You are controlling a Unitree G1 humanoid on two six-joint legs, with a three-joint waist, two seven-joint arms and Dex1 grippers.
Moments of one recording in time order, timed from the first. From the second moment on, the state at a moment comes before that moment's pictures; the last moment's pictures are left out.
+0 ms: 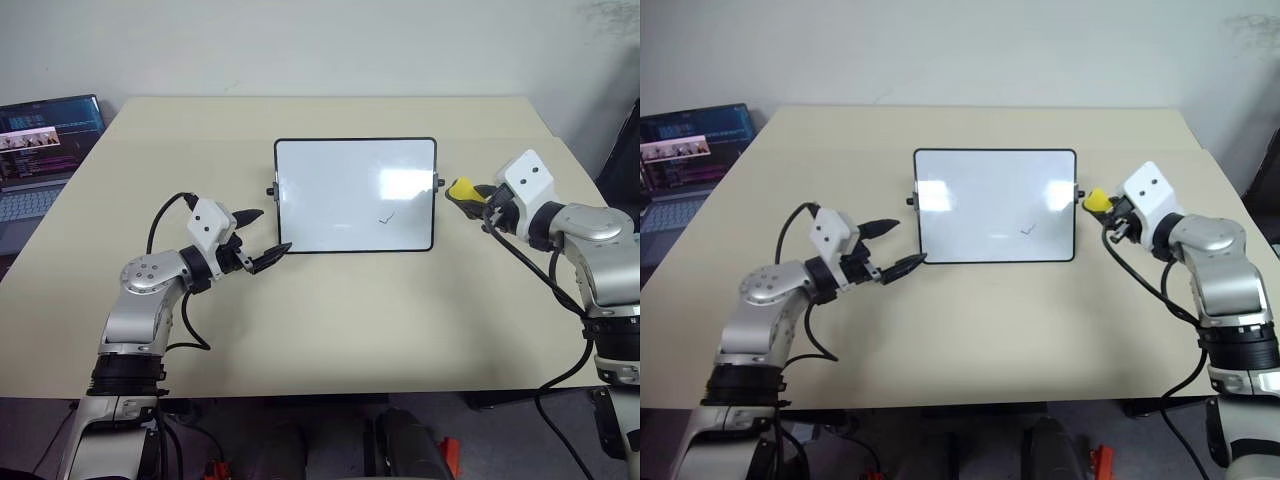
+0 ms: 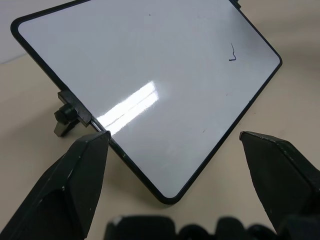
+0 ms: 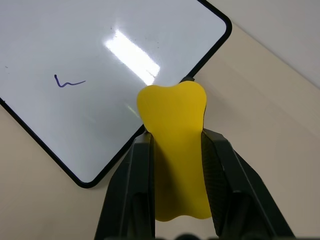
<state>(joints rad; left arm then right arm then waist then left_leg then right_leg) -0.43 0.59 0.08 0.15 -0.29 0.14 -0.89 -0.61 -0.71 -0.02 -0.01 0.07 0.54 0.75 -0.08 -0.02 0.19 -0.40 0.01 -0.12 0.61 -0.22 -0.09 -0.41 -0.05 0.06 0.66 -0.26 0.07</state>
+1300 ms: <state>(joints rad) -0.43 0.60 0.08 0.12 -0.29 0.20 -0.93 -0.58 -0.70 0.03 -0.04 0.08 0.47 0.79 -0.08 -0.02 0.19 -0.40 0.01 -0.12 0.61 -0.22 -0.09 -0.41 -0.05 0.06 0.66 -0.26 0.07</state>
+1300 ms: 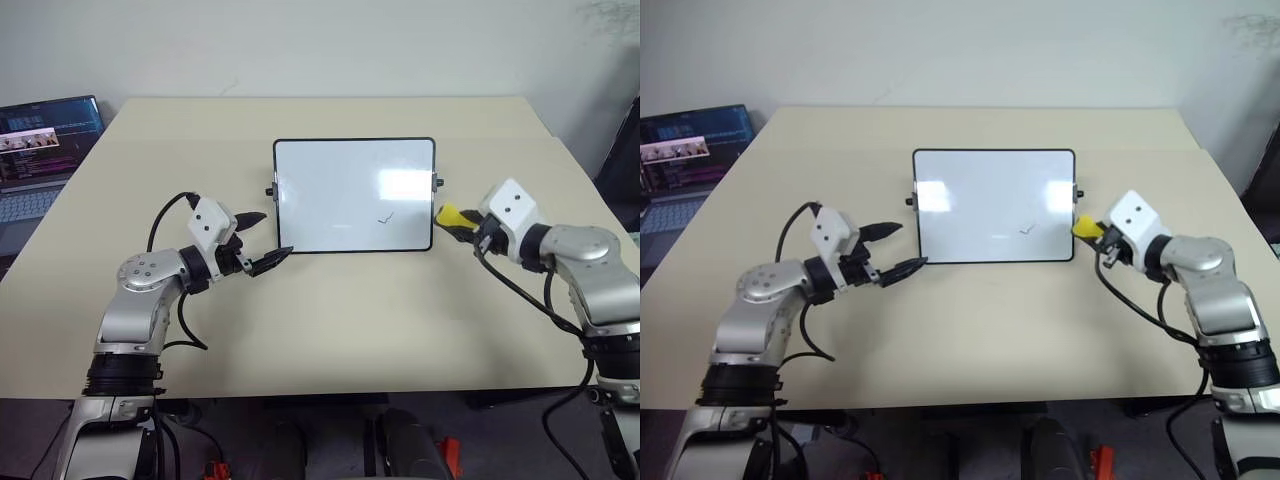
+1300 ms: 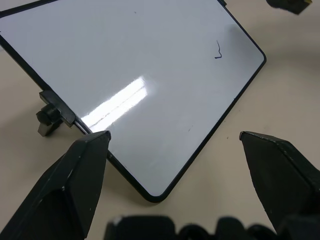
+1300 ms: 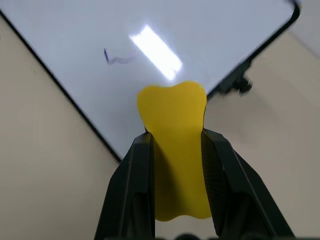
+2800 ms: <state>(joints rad) -0.43 0.60 0.07 0.10 -0.29 0.21 -0.93 -0.76 -0.40 0.40 0.24 -0.26 0.40 0.69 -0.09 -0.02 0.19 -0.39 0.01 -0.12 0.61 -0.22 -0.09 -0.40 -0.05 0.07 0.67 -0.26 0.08</state>
